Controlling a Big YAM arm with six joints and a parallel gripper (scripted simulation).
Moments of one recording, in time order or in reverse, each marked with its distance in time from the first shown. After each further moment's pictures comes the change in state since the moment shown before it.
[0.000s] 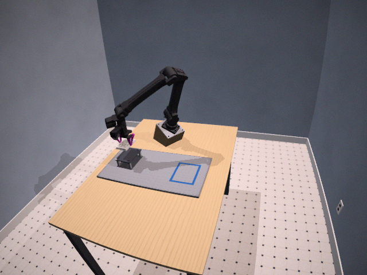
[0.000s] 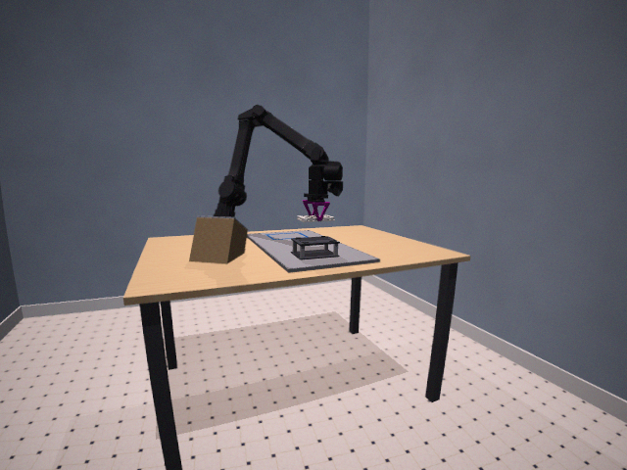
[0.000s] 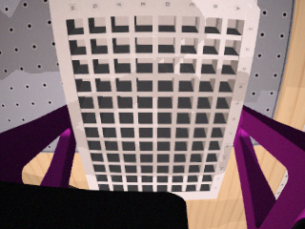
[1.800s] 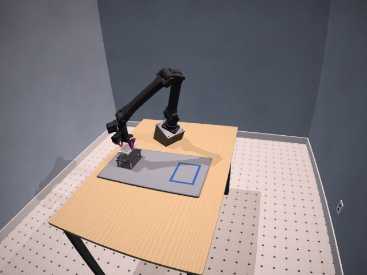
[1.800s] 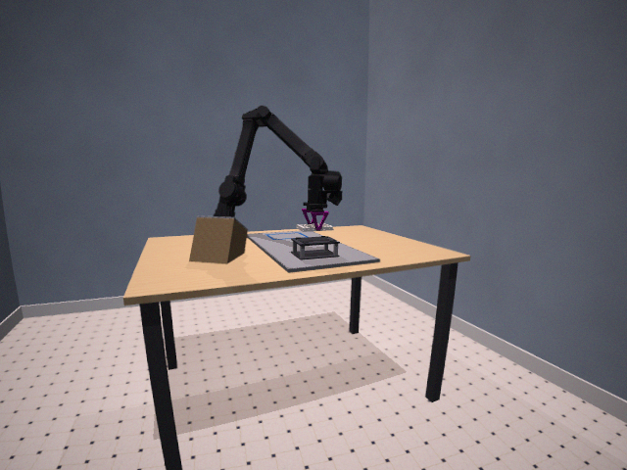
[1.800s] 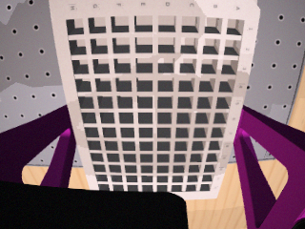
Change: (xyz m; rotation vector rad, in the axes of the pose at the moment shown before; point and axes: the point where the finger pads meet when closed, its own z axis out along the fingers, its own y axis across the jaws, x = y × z) arm 0.004 0.000 0.036 -0.007 0.010 -0.001
